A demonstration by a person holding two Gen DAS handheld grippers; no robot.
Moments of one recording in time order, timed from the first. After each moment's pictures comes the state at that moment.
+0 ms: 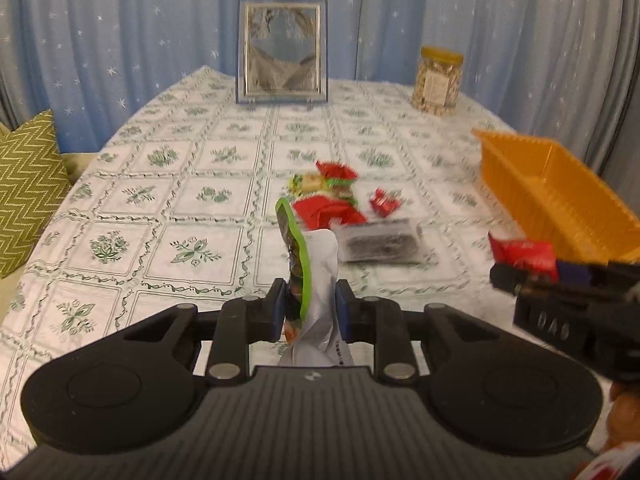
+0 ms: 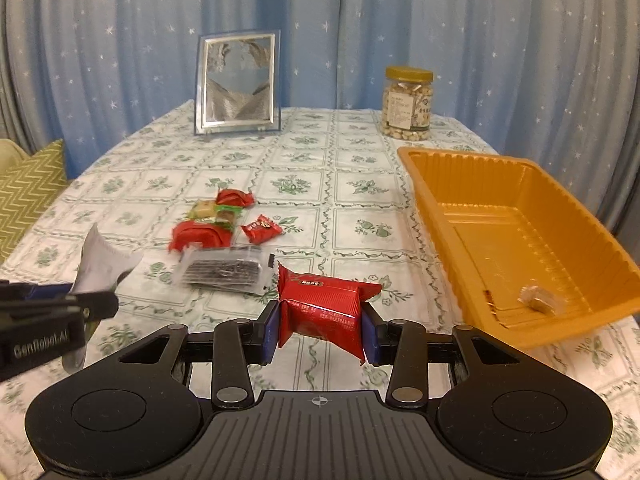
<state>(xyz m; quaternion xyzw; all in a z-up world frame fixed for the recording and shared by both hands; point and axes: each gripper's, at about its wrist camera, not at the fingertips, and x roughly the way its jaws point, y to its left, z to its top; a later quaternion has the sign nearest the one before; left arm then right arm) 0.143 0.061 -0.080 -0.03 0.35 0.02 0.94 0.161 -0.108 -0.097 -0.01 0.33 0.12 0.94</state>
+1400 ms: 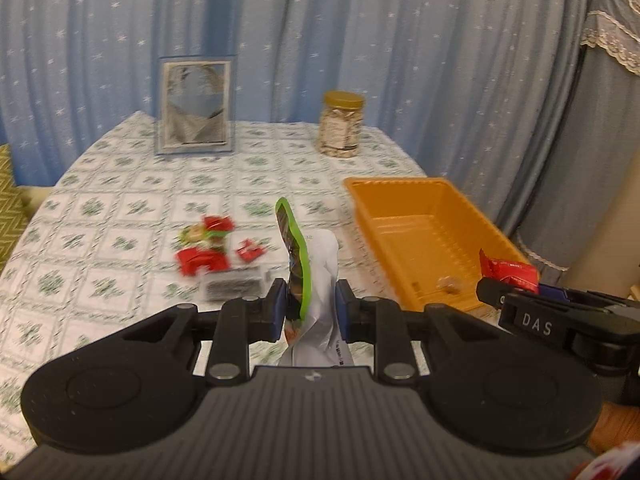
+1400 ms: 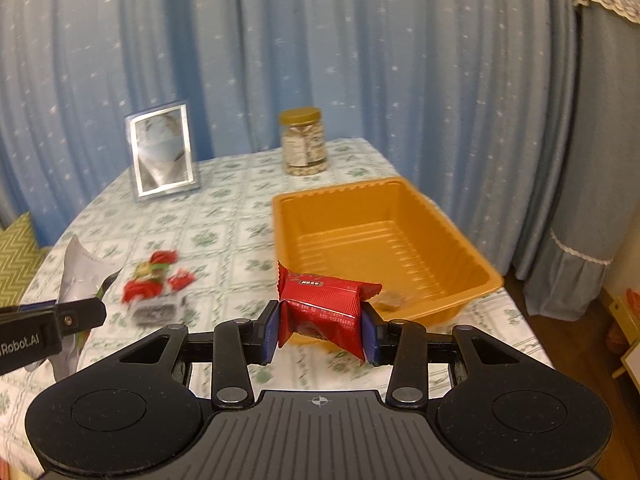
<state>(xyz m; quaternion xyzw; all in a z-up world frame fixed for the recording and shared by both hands) 0.117 -0.043 -0.003 -0.04 0.32 -0.06 0.95 0.121 -0.232 -0.022 0.07 0.31 0.04 0.95</state>
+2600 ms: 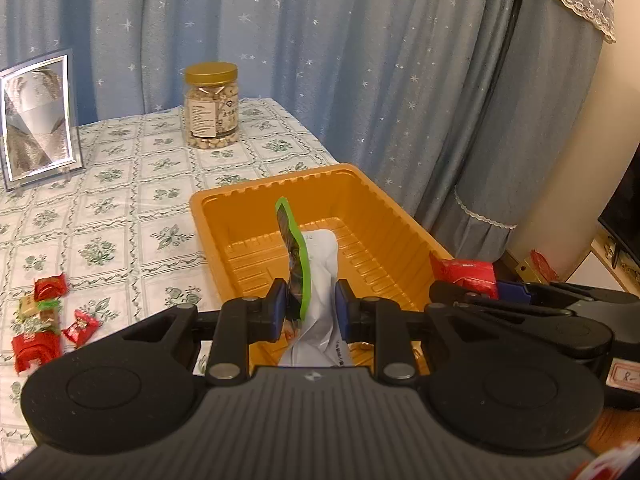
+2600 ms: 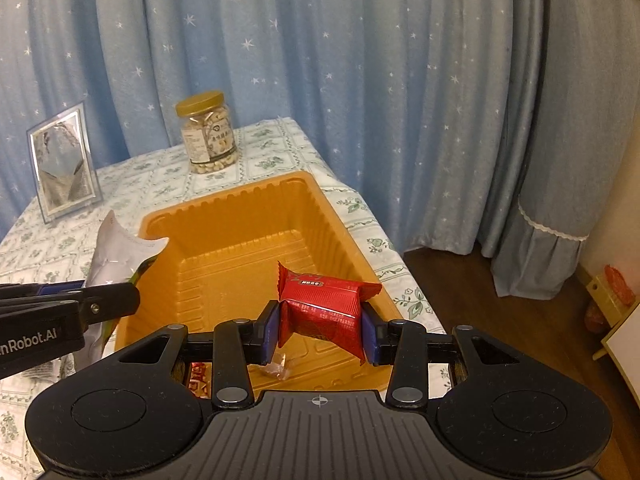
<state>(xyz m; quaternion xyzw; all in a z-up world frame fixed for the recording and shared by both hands) 0.258 -0.161 -0.040 0.00 0.36 -0.18 0.92 0.229 -0.325 -0.059 0.08 0.35 -0.02 0.93</state>
